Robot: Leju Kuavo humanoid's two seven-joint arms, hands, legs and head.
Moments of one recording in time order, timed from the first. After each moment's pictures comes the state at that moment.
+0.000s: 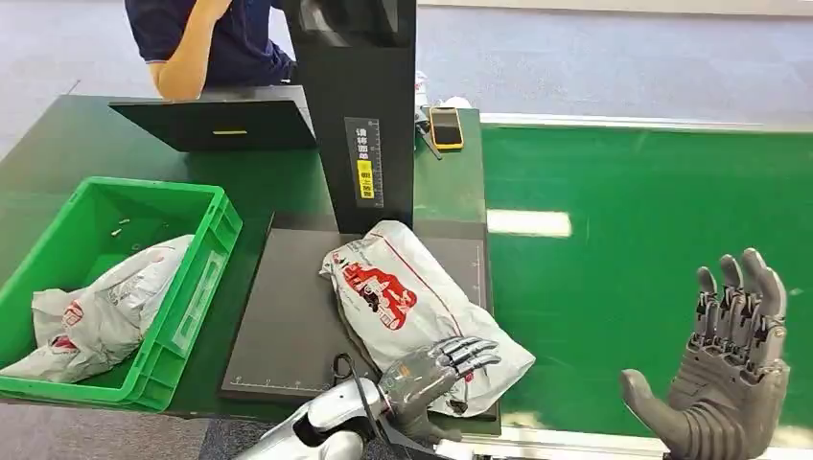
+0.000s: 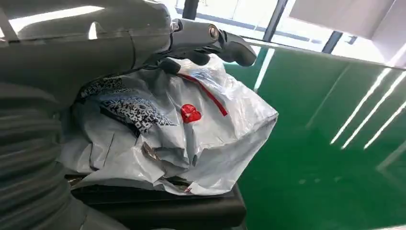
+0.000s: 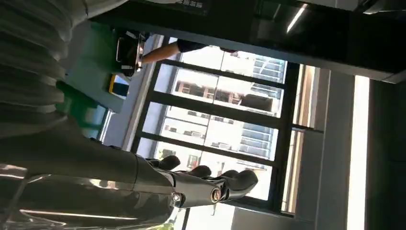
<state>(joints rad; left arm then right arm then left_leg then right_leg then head) -0.33 -0.10 -0.94 -1.01 -0.74 0.07 -0.32 0.26 0.01 -0.02 -2.08 -0.06 0.19 -0.64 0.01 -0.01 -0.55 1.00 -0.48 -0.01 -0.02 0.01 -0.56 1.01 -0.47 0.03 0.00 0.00</state>
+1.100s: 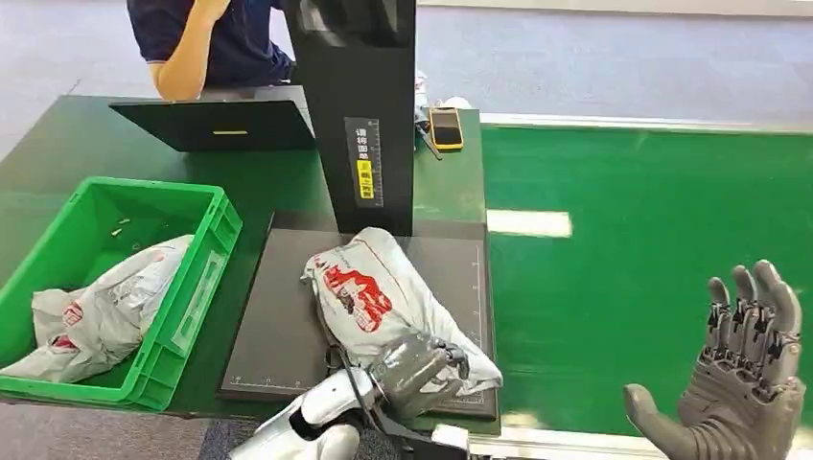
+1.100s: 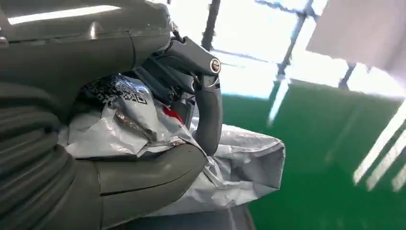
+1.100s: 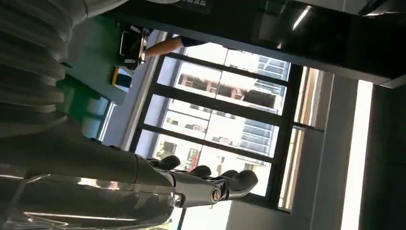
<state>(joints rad) -0.33 -0.08 -0.89 -1.06 -0.80 0.21 -0.28 0.32 0.05 -0.04 -2.15 -0.01 0.20 -0.64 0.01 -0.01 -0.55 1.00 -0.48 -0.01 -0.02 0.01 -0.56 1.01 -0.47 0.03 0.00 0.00</state>
